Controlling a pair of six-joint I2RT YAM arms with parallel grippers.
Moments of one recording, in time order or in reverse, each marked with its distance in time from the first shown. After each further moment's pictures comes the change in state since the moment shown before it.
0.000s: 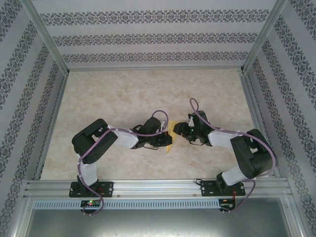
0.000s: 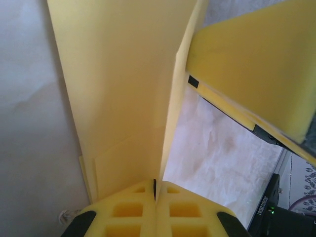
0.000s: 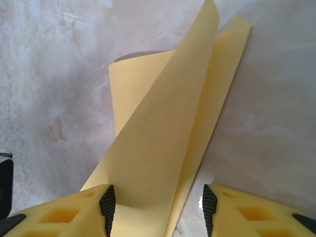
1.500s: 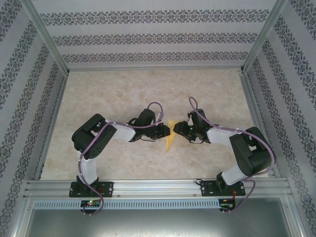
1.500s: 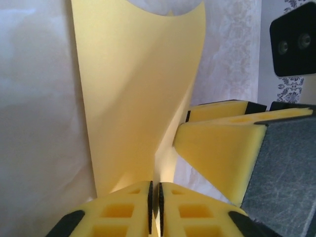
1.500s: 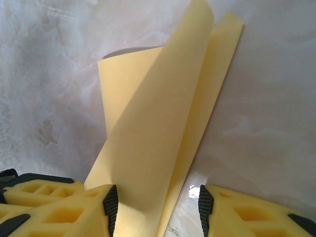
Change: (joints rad) left arm 0.124 0.039 0.050 0.051 0.131 -0.024; right arm 0.000 0.024 0.055 -0.090 0.008 -0.005
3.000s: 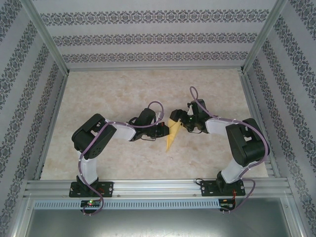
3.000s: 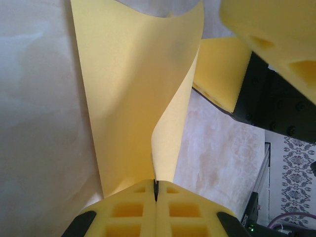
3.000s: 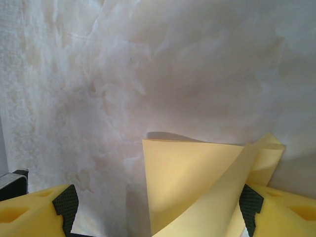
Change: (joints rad) left arm 0.000 0.000 0.013 -0.027 -0.031 0.049; right arm -0.067 0.125 0.161 0.038 -0.053 -0.017
